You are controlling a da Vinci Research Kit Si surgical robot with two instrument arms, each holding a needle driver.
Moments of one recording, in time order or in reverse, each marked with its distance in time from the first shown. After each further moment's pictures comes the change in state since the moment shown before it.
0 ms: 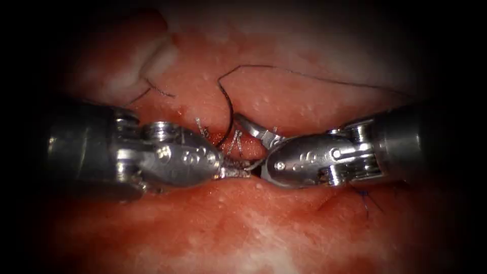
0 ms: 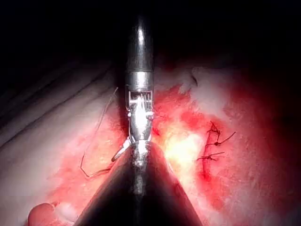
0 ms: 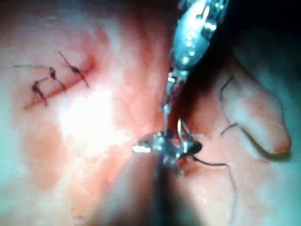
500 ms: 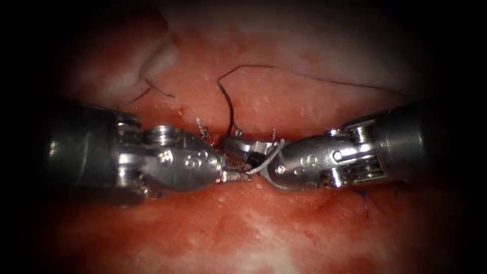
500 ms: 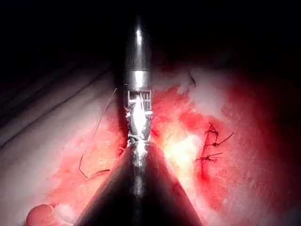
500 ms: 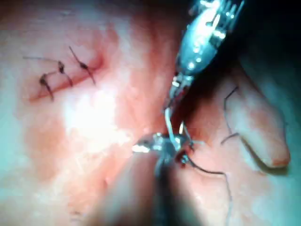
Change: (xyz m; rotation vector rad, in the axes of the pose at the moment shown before) right arm 0.000 0.000 0.000 0.111 -0.034 -0.124; left arm 0.000 0.000 0.000 -0.005 0.002 0.003
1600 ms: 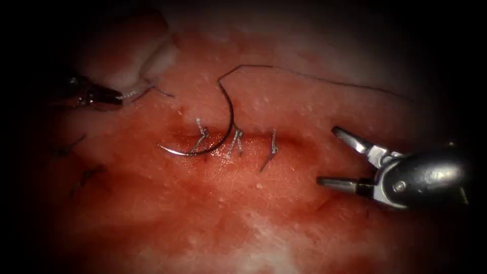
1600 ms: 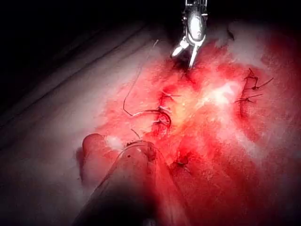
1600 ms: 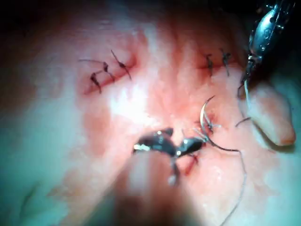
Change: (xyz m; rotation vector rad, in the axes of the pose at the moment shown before) right arm 0.001 0.003 -0.014 -0.068 0.045 0.117; left arm -0.015 -0.011 -0.007 0.095 -0.044 -0.064
